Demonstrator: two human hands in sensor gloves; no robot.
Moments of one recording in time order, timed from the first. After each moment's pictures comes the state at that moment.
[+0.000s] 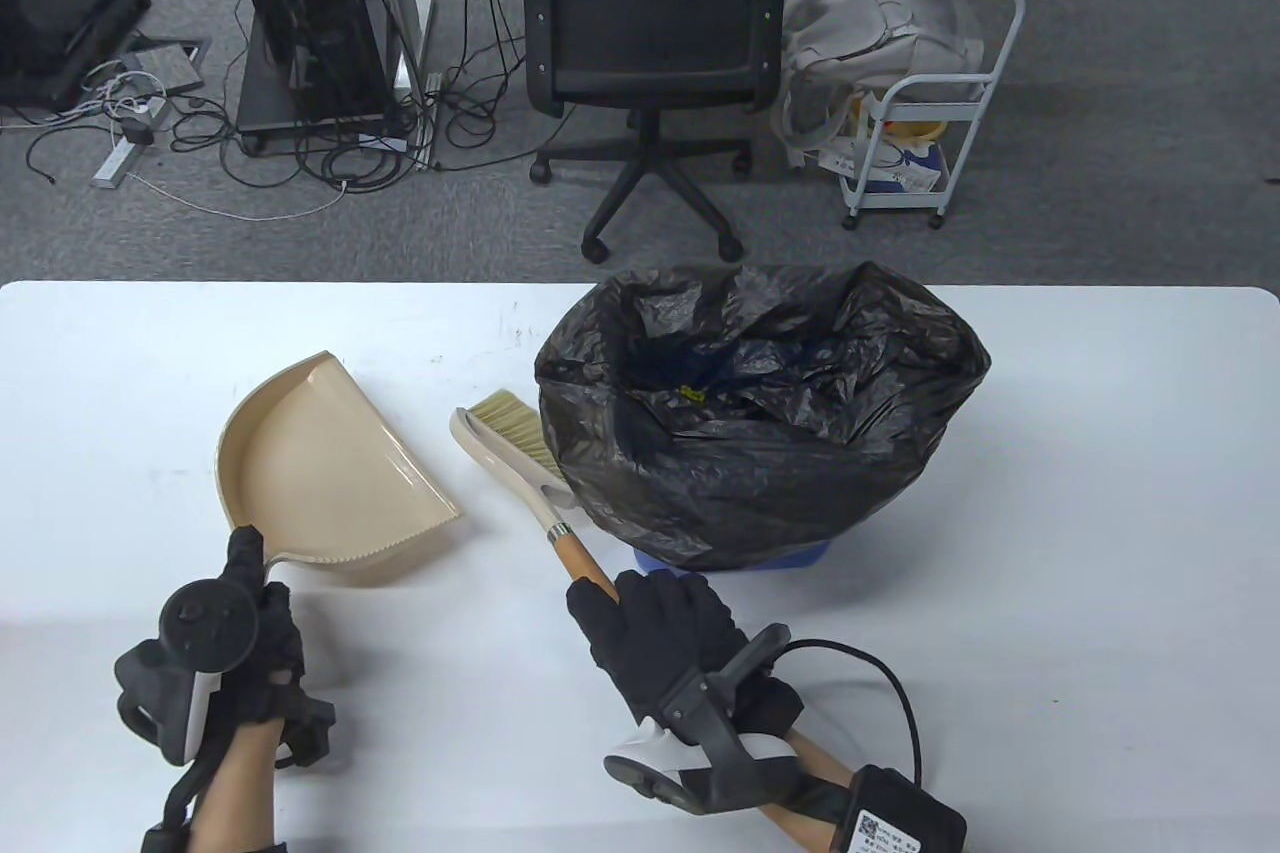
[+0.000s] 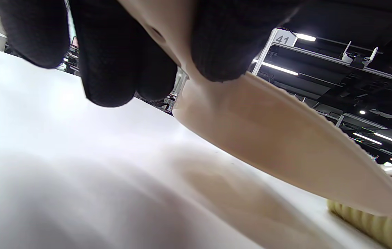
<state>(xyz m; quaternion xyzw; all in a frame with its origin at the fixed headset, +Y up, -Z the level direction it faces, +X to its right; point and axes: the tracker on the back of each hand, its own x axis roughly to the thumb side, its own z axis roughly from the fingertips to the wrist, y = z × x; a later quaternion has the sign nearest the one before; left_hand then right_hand) -0.360 -0.720 -0.244 0.10 0.25 0.20 0.94 0.011 -0.645 -0.198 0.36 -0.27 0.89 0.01</state>
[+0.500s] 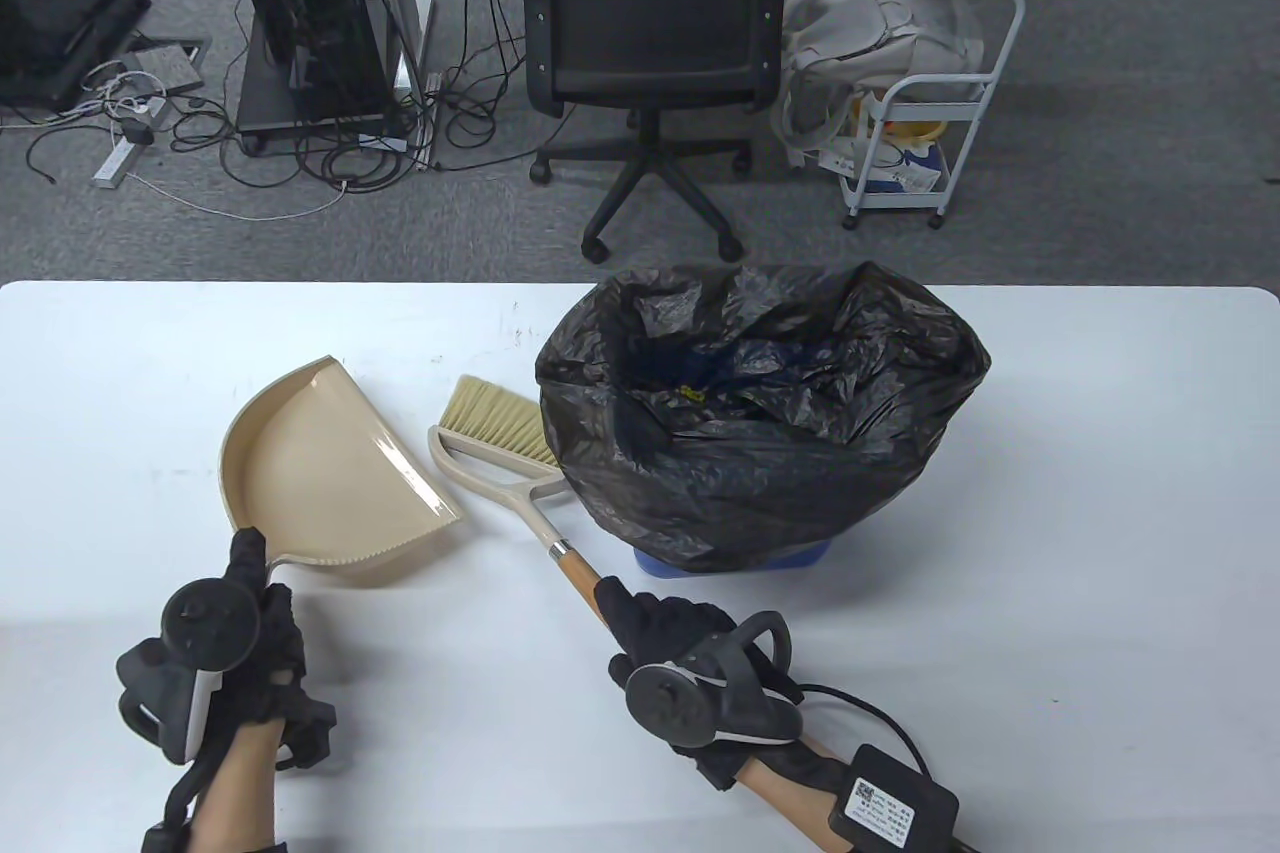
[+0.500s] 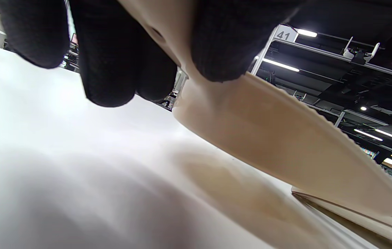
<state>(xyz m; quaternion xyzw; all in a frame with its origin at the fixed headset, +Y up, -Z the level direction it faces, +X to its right) -0.359 -0.720 -0.244 0.09 0.25 0.20 0.94 0.027 -0.704 -0.233 0.32 -0.08 0.94 0.07</state>
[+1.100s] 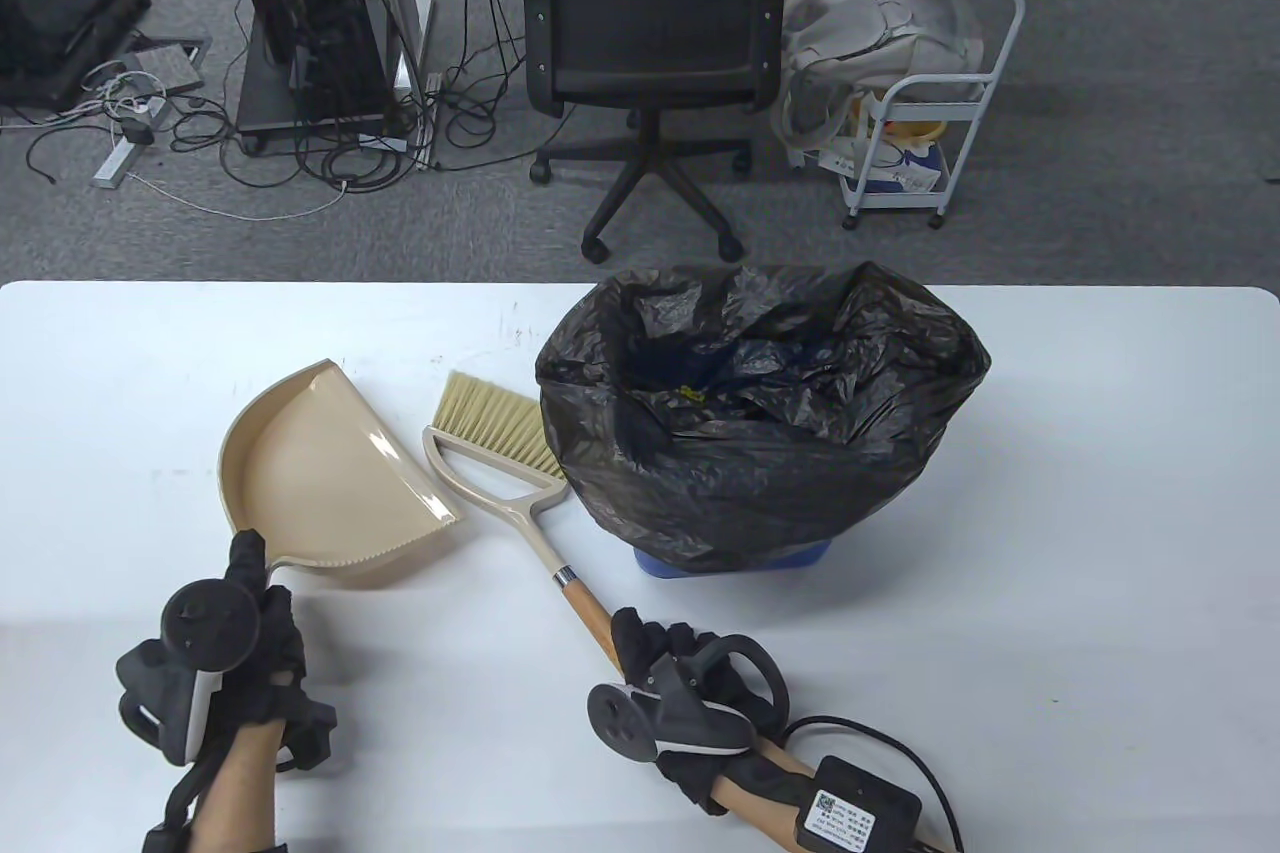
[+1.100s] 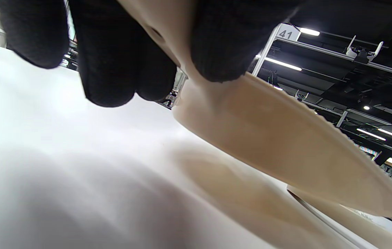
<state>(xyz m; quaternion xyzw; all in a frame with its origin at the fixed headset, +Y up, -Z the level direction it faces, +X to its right) -0.358 -0.720 -0.244 0.09 0.25 0.20 0.94 0.007 -0.757 -0.230 0.31 0.04 0.95 -0.06</state>
